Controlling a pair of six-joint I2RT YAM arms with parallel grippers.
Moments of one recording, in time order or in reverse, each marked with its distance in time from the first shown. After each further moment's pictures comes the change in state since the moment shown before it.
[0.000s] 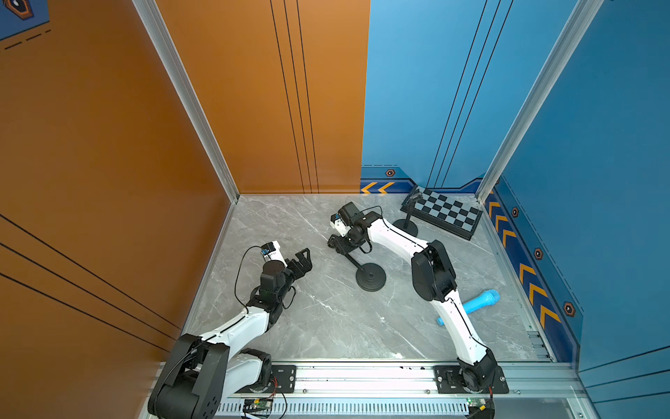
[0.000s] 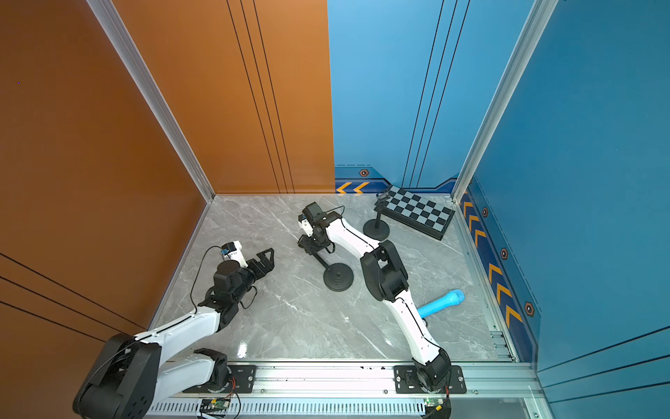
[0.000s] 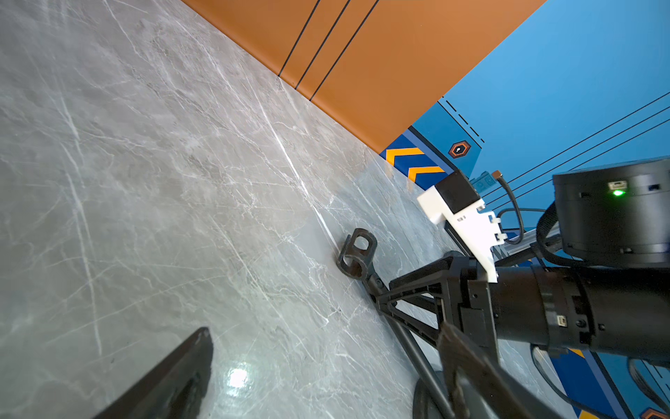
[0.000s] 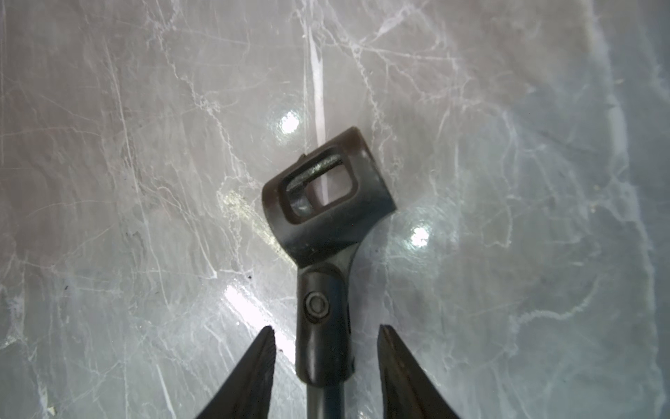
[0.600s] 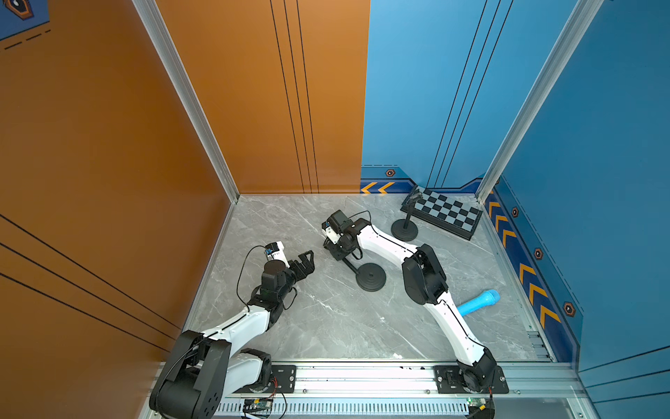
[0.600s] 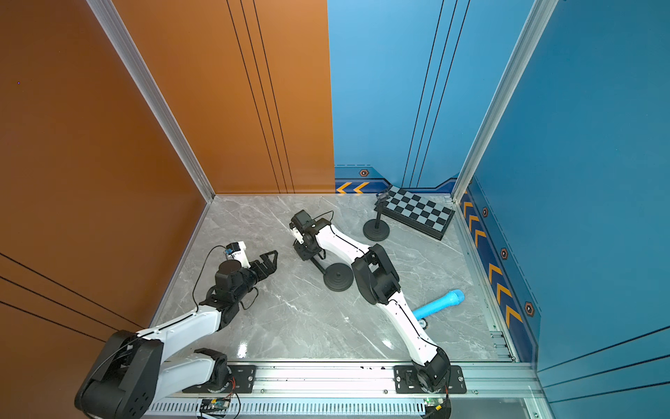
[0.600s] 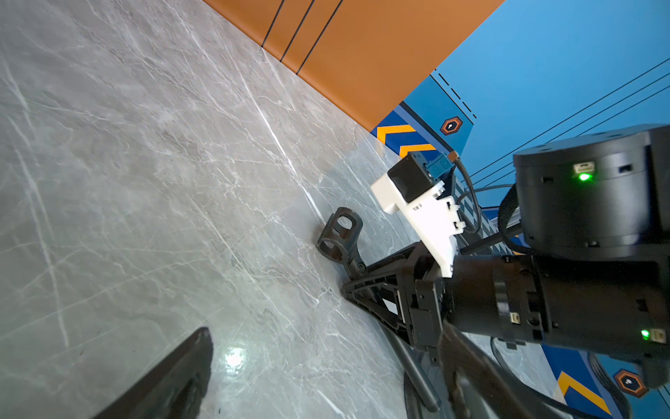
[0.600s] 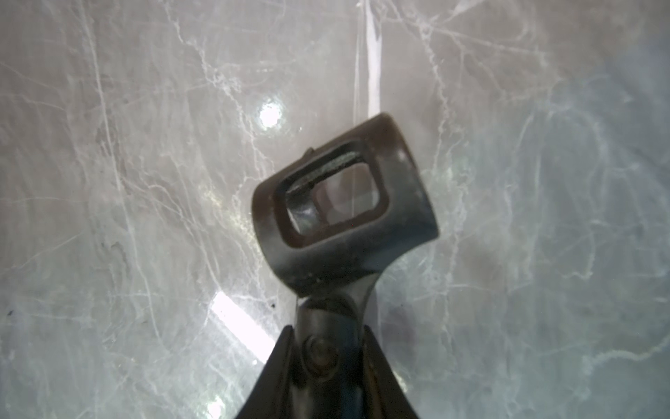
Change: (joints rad) left arm -0.017 0.026 0.012 -0.008 0.092 0.010; right arm 0.062 0.036 0.035 0.000 0.100 -0.007
